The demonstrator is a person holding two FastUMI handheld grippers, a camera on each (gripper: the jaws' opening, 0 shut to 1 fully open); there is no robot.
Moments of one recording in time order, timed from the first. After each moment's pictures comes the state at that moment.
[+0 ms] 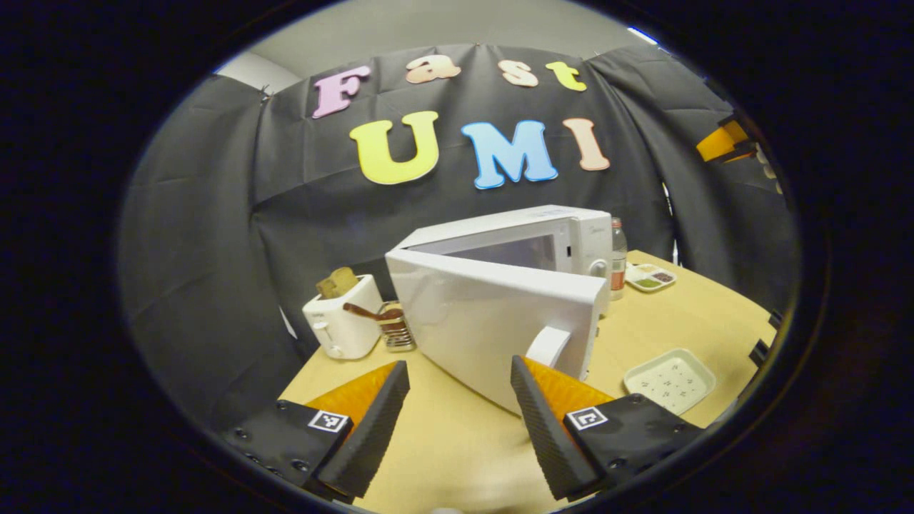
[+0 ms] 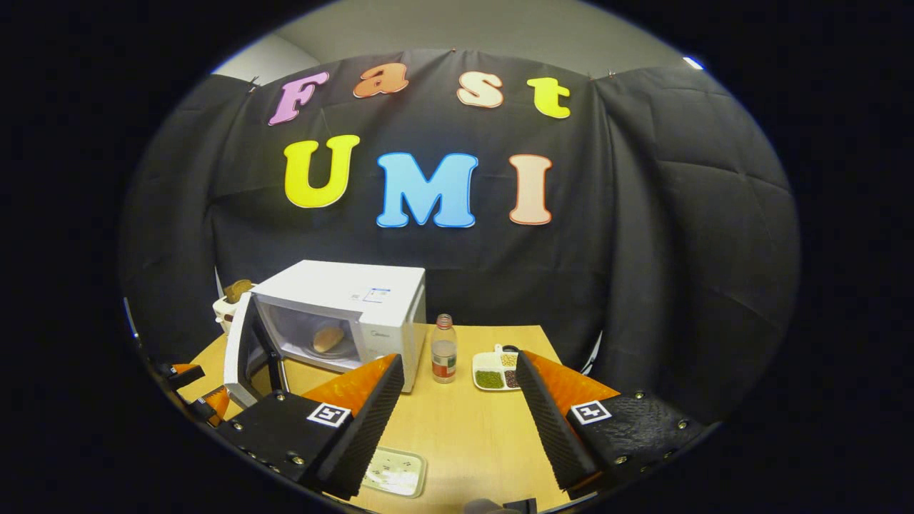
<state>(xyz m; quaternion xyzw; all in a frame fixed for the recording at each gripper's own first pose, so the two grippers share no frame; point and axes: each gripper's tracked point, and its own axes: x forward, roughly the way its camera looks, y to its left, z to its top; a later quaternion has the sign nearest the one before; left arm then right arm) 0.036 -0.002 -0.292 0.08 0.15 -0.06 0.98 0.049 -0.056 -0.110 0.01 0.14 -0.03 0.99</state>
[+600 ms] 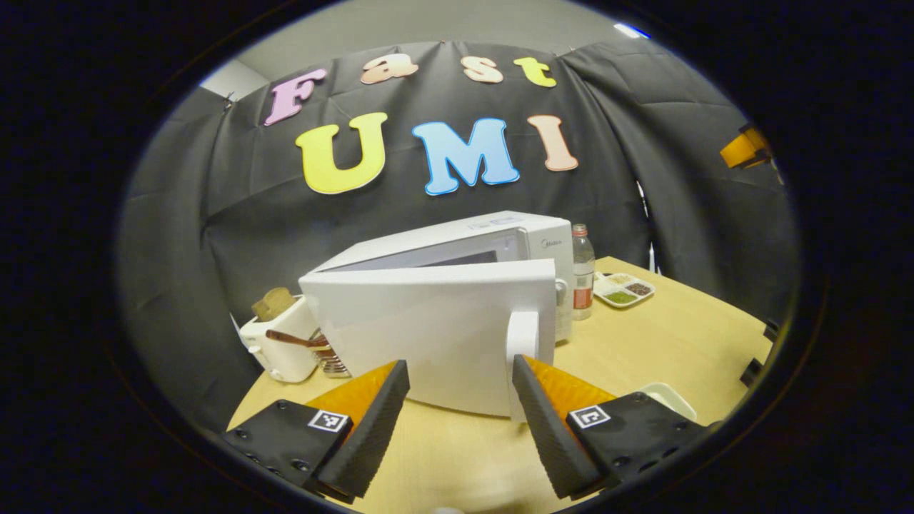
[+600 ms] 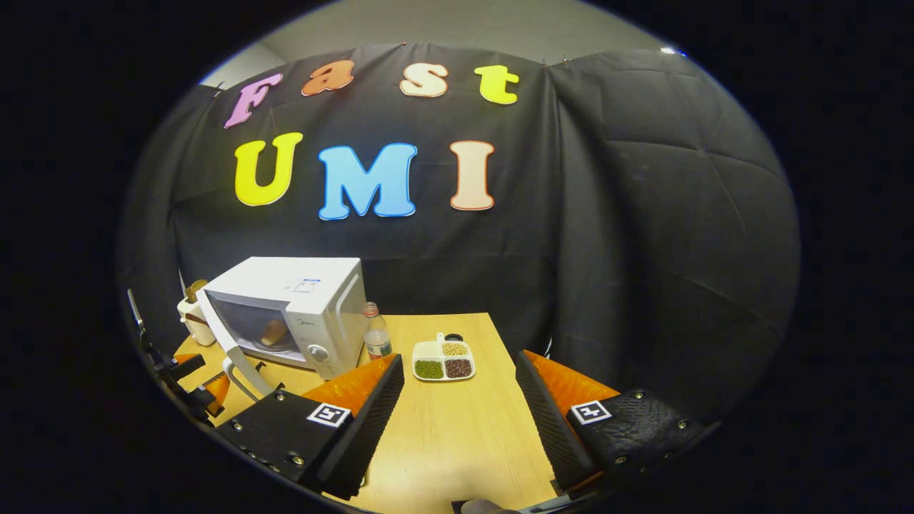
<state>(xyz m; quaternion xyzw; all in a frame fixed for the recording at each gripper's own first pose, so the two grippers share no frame) 0.114 -0.100 -0.296 0.08 0.14 -0.11 0.98 0.035 -0.159 -0.127 0.03 0.17 -0.11 0.98</state>
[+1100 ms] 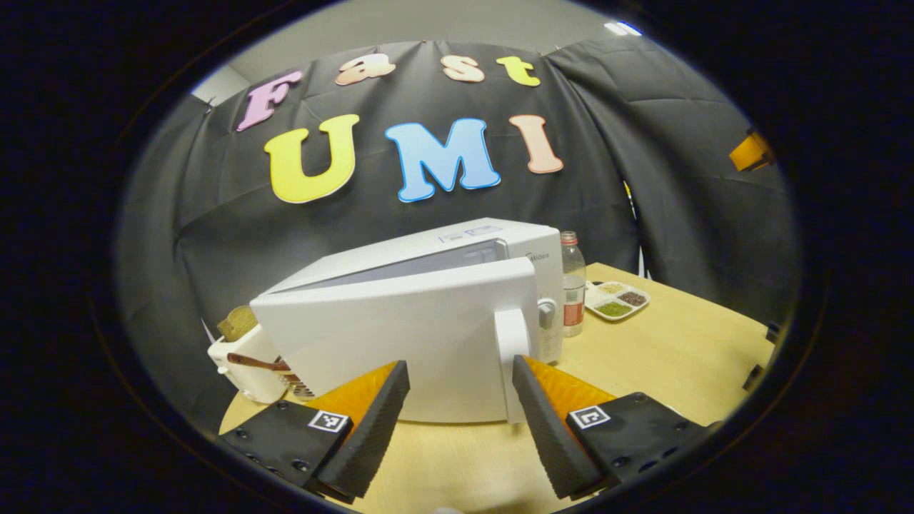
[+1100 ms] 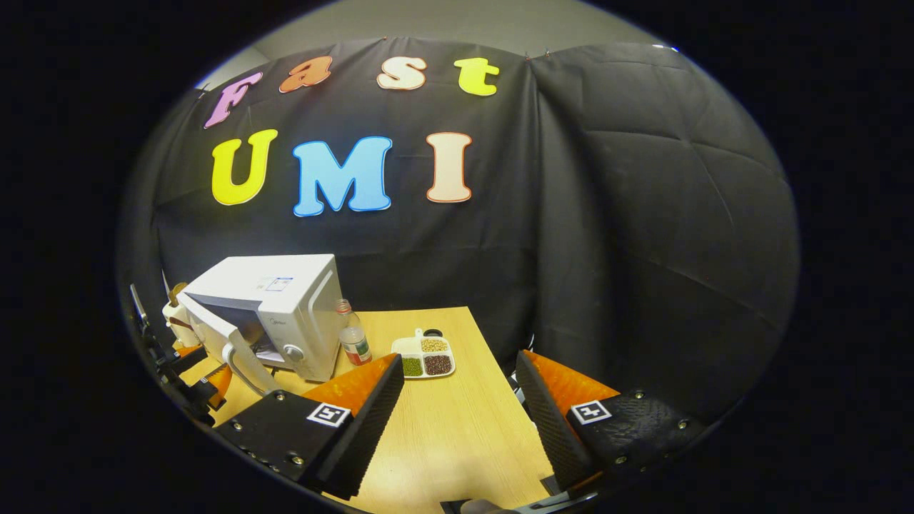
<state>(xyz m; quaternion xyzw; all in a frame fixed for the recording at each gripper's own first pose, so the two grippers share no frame) 0.171 -0.139 -0.301 0.09 0.13 -0.15 0.98 0.042 -0.180 -0.137 0.03 0.18 -0.14 0.97</state>
